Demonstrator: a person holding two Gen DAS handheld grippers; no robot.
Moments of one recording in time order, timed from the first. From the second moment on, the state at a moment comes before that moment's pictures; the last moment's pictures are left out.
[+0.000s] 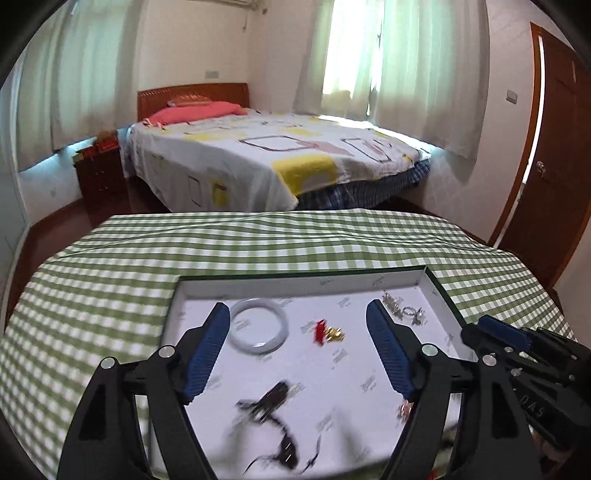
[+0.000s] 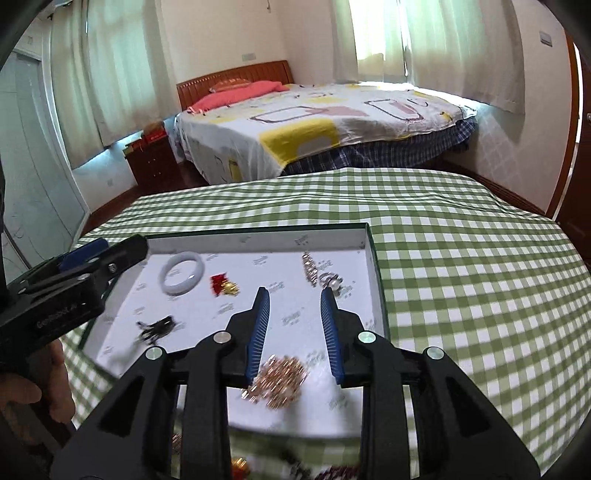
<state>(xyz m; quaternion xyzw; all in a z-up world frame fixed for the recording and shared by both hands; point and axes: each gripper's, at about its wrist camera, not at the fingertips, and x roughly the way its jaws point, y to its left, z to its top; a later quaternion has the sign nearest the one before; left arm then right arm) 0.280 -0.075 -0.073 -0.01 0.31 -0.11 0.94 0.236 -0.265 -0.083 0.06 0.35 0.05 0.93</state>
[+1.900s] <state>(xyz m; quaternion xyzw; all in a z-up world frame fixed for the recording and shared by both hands) 0.173 -0.026 -0.153 -0.02 0.42 -0.07 0.91 0.135 -0.217 -0.156 0.01 0.42 0.10 0.90</state>
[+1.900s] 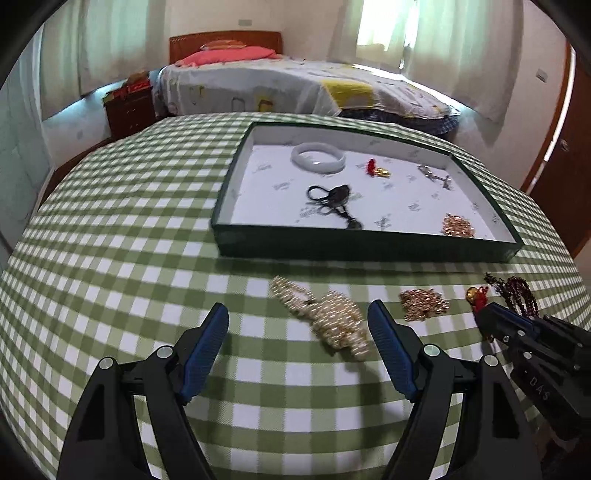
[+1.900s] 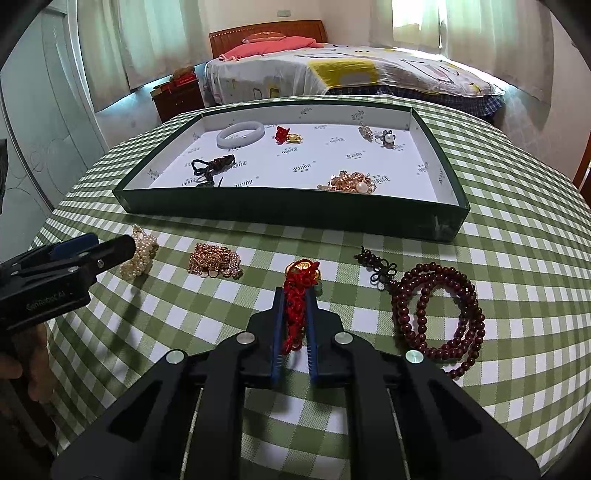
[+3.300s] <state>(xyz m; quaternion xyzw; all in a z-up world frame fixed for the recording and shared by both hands) 0.170 -0.011 -0.145 -0.05 0.42 -0.10 0.90 0.126 -0.217 -0.128 0.03 0.38 0.11 0.92</state>
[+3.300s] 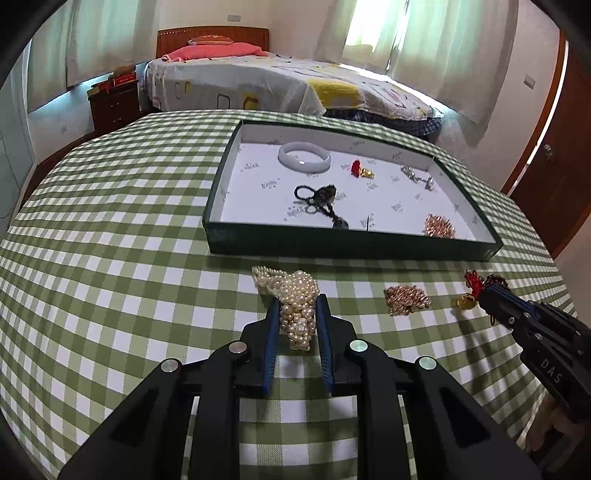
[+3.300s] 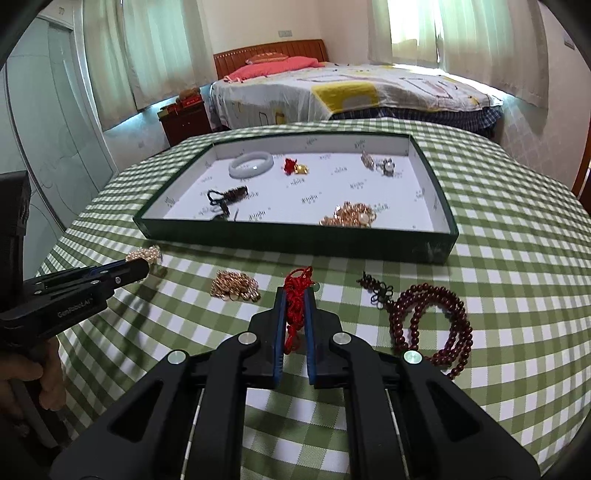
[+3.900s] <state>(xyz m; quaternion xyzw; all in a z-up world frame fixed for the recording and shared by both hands) 0.162 -0.020 -0.100 -0.05 0.37 -0.13 0.92 0.115 -0.222 -0.083 0.03 0.32 0.11 0.94</state>
